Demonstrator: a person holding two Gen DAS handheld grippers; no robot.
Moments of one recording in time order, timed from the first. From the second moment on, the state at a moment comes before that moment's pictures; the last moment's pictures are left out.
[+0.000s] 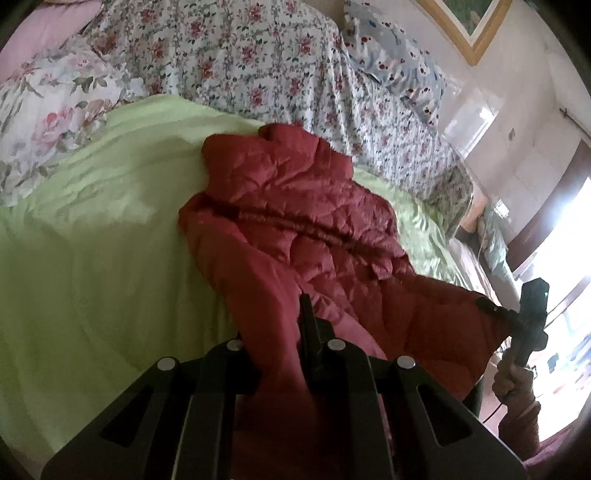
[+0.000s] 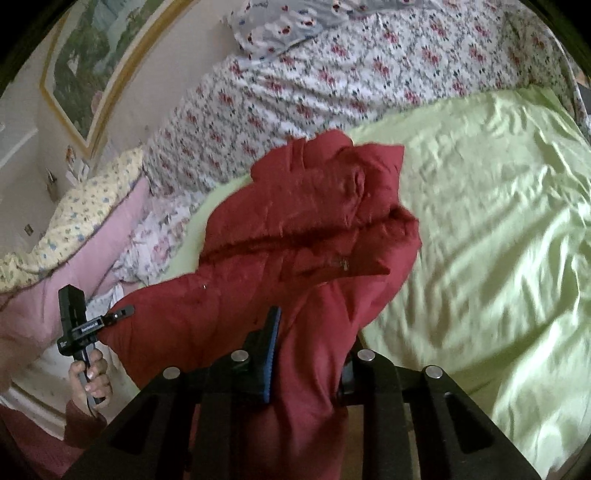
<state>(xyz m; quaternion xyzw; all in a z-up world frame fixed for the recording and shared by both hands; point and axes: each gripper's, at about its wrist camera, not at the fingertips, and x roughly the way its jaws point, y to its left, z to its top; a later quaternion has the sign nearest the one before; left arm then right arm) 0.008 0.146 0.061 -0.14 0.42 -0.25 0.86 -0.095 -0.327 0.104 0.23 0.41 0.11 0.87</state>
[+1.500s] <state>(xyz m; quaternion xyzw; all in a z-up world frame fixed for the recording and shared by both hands) 0.207 0.098 0.076 -0.18 0.38 -0.14 0.90 0.107 -0.391 0.070 0.29 0.34 -0.02 0.89</state>
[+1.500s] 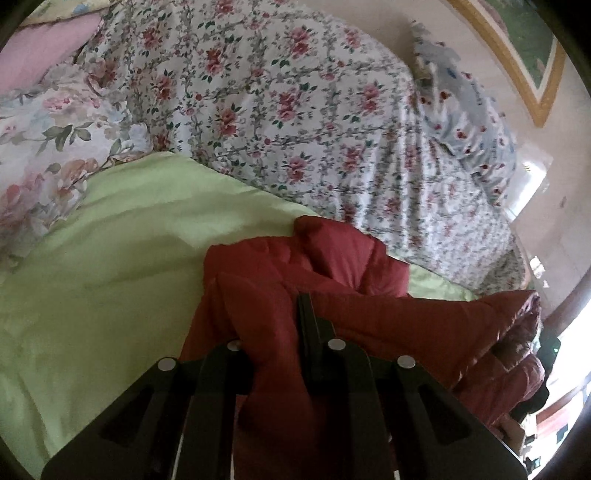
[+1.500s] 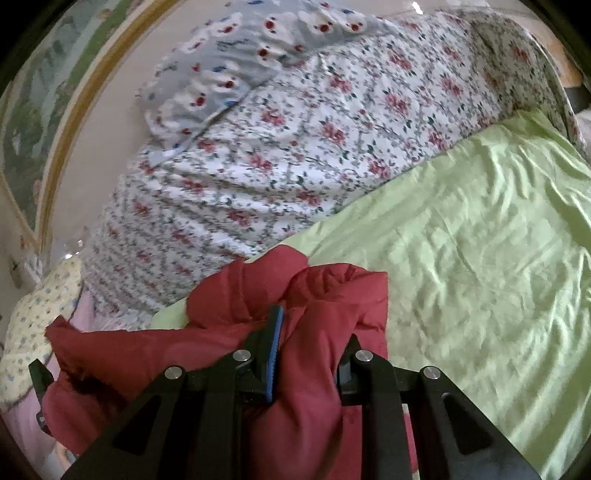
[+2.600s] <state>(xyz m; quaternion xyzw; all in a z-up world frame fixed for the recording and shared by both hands) 0.307 0.095 0.020 -0.19 0.43 -0.13 0.87 0.217 -0.415 -0.025 0.27 0.39 -0.10 0.88</state>
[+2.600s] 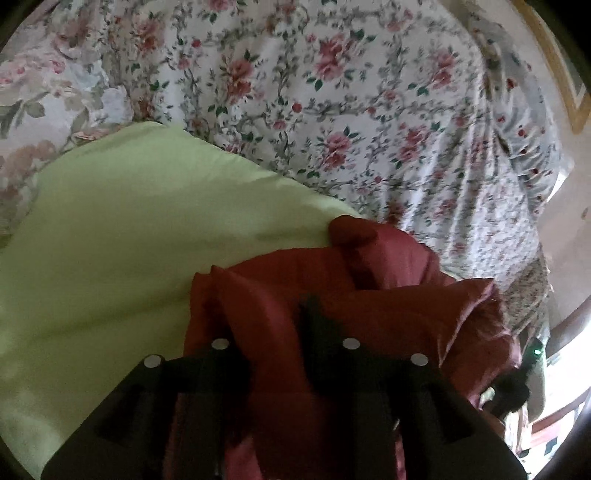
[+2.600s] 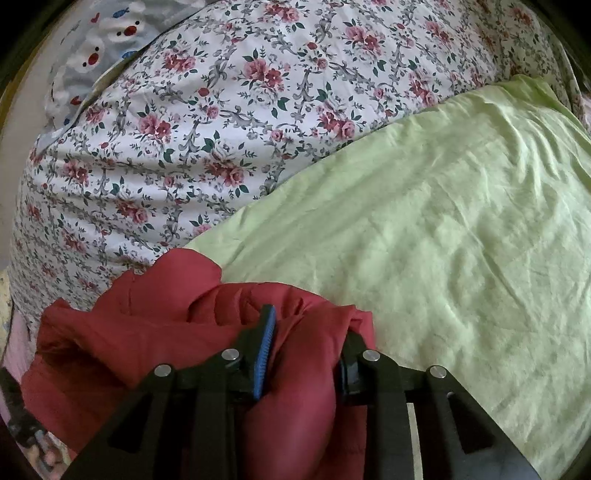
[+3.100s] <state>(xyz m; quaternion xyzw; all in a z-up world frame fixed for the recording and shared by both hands) 0.212 0.012 0.038 -0.06 0.42 -0.23 0.87 0.223 -0.411 -0.027 0.25 0.39 -0.11 0.88</state>
